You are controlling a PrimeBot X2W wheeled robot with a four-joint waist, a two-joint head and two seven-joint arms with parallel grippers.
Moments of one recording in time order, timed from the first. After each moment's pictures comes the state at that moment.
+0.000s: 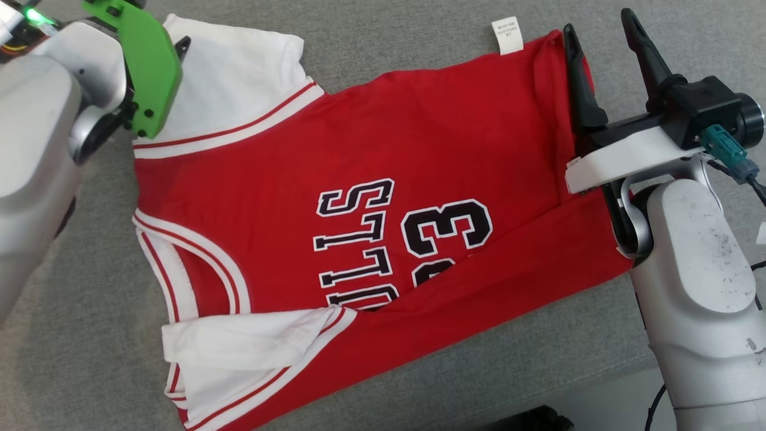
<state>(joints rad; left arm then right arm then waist) -1.23 0.50 -0.90 0.66 -0.65 -0.13 0.48 -0.63 -0.12 0.07 0.31 0.07 0.13 -0.23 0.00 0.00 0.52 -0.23</state>
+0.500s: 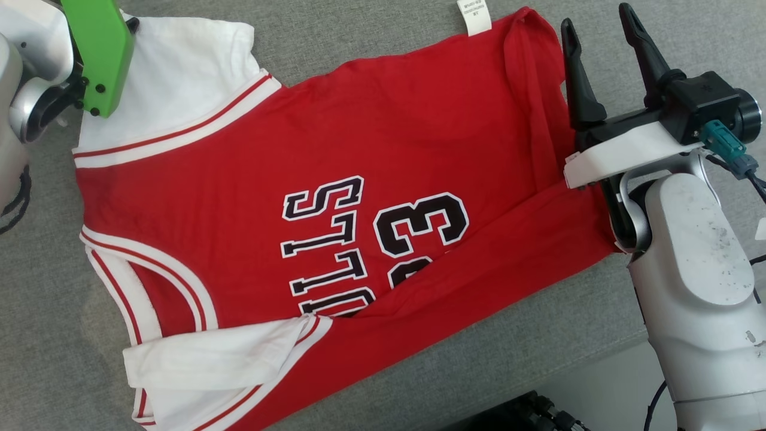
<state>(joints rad) -1.34 0.58 -1.07 0.68 -0.81 -0.13 0.55 -0.66 -0.12 0.08 0.35 0.08 0.13 -0.25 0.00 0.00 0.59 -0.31</state>
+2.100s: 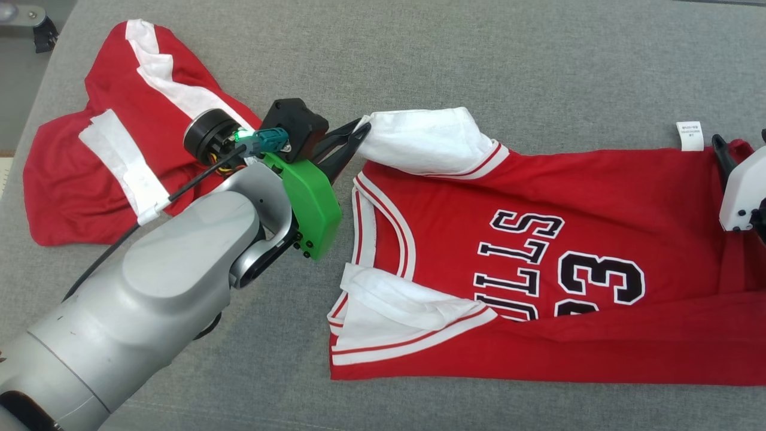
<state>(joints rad) -1.06 0.39 -1.22 0.44 -0.89 -0.03 -0.04 -0.71 -0.51 0.14 0.82 0.32 0.13 0.12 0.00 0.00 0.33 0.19</state>
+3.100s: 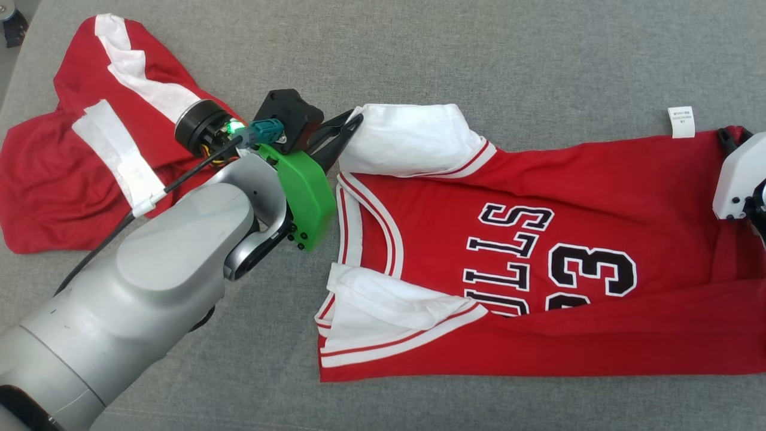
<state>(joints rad) -1.08 0.40 -1.23 0.45 -0.89 -0.03 -0.04 -0.80 -0.52 0.28 0.93 0.45 0.13 0.13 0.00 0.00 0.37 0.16</state>
